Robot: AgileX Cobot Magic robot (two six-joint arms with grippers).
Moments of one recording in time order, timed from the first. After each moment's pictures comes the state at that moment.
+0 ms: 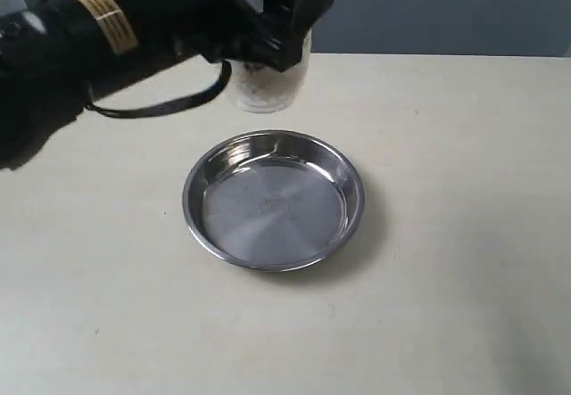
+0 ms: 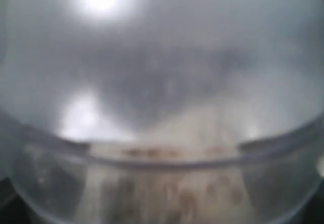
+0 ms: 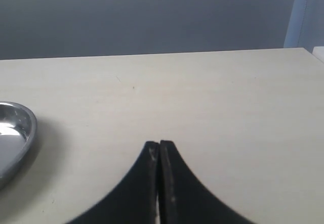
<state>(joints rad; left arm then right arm) -0.57 1.41 -0.81 0.12 -0.44 -0.16 0.00 0.00 0.00 0.06 0.31 0.00</state>
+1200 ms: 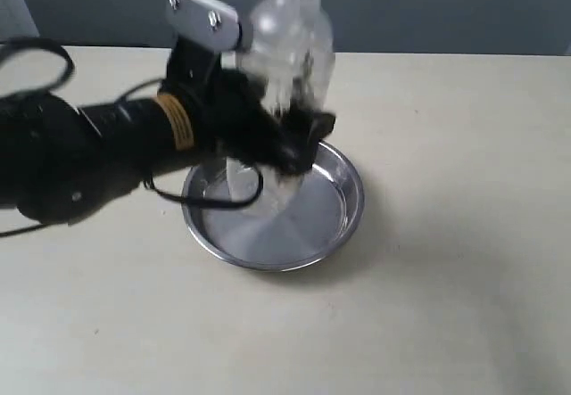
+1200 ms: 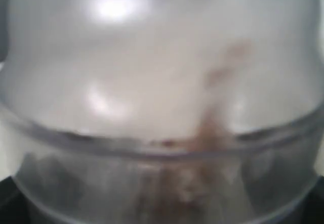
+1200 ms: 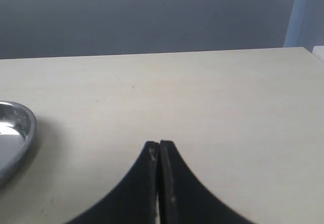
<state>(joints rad) -0.60 1.56 -0.75 0.17 -0.38 -0.27 0.00 0.00 0.00 0.06 0.31 0.00</state>
